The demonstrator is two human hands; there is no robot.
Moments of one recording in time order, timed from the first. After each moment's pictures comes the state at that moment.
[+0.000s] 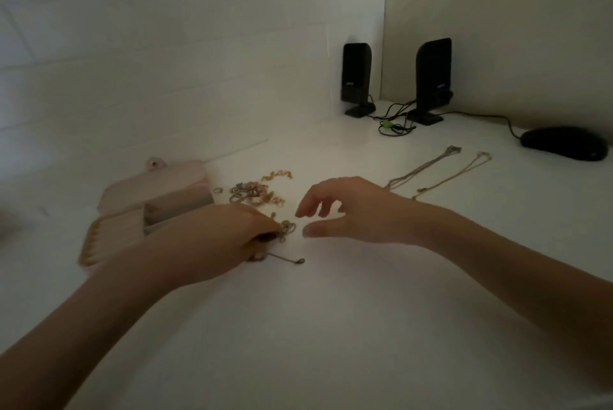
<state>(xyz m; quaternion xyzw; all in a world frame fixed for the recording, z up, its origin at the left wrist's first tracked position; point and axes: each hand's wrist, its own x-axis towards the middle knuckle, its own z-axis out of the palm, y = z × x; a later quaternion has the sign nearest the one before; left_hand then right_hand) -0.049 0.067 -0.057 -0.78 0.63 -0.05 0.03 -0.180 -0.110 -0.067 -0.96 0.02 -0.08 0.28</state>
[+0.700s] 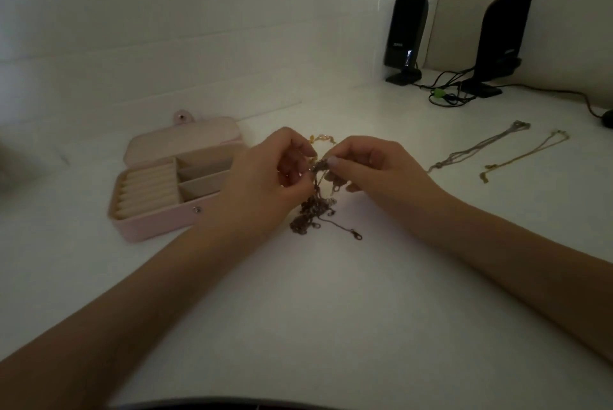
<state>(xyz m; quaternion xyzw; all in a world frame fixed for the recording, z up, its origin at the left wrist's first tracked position) -0.036 0.065 -0.094 -0.73 0.50 -0.07 -0.47 -0.140 -0.073 -0.092 -0.80 0.04 -0.24 0.55</state>
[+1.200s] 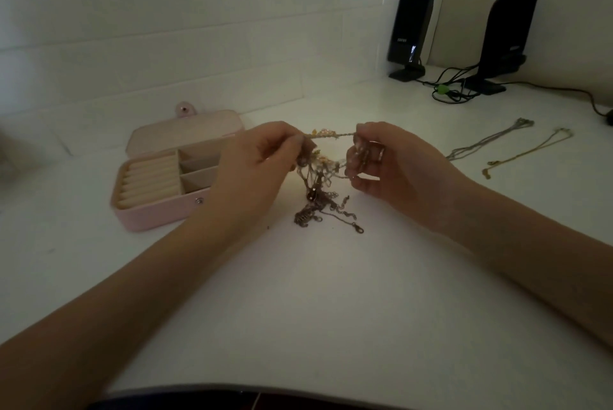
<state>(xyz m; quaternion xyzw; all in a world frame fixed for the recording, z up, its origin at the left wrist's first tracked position) -0.036 0.067 -0.089 -0.70 0.42 0.00 -0.57 -0.147 -0.076 -0.079 -0.60 0.14 -0.15 0.77</state>
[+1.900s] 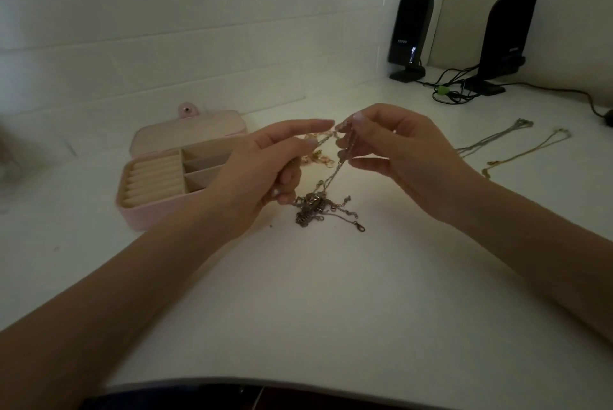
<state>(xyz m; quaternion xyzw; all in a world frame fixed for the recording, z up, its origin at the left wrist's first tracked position) -0.045 0.072 -0.073 -0.62 0.35 0.27 -0.65 -0.149 -0.079 -0.075 -0.72 0.06 -0.24 0.65</state>
